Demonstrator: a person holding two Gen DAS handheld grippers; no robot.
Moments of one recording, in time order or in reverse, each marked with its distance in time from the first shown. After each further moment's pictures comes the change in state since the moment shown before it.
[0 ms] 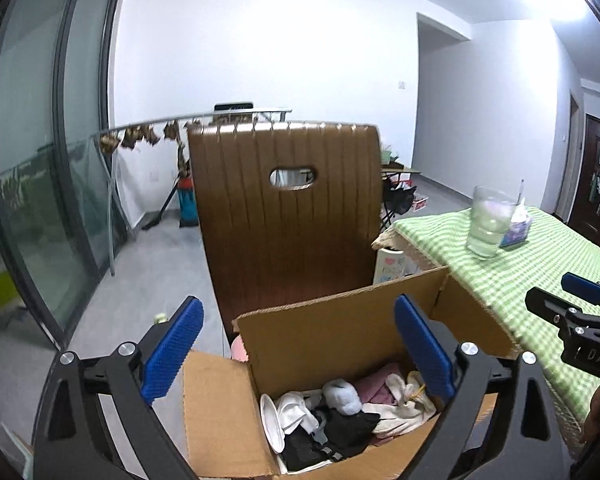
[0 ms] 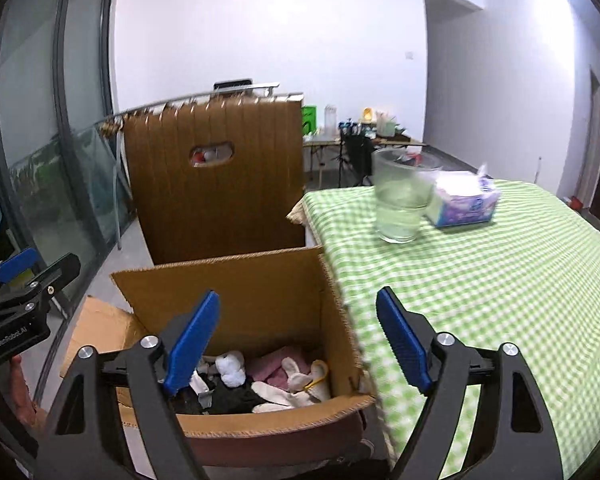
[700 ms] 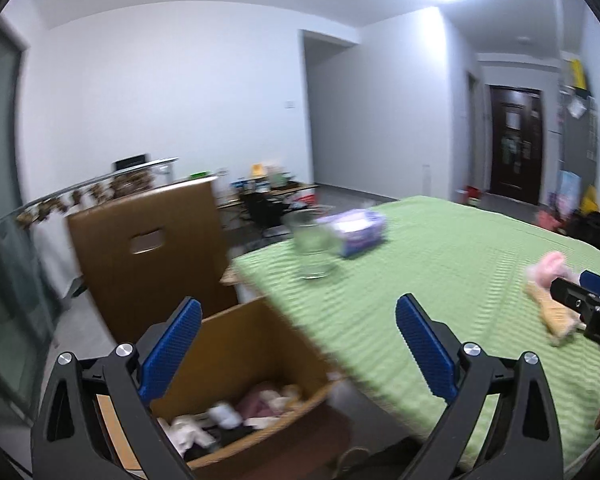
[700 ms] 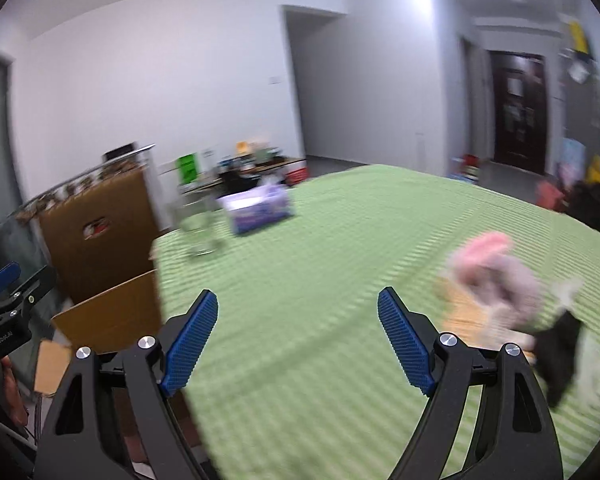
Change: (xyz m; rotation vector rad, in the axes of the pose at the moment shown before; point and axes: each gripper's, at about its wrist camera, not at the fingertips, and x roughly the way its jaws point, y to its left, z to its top) left arm -0.100 -0.186 0.012 0.238 -0.094 -0.318; right arm -0.195 -0.180 -0.066 0.317 -0.117 -0.377
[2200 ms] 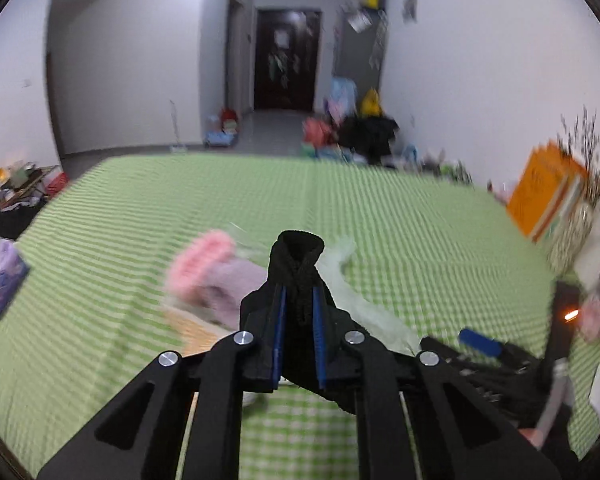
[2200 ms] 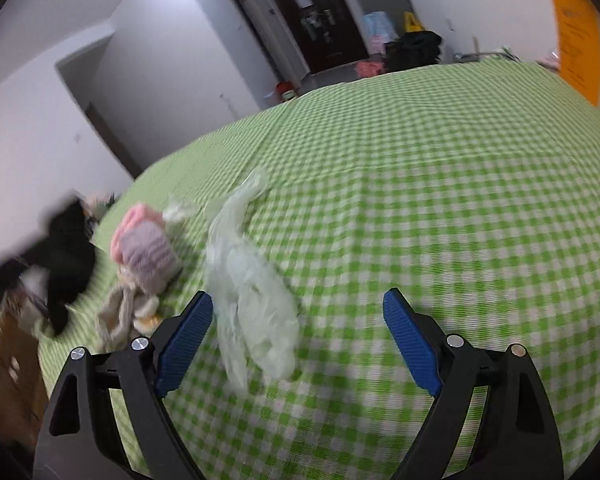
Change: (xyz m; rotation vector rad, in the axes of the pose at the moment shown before) left arm 0.046 -0.359 0.037 0.289 0.249 -0.809; right arm -0.050 -0.275 -0.071 0.515 0.159 -0.361
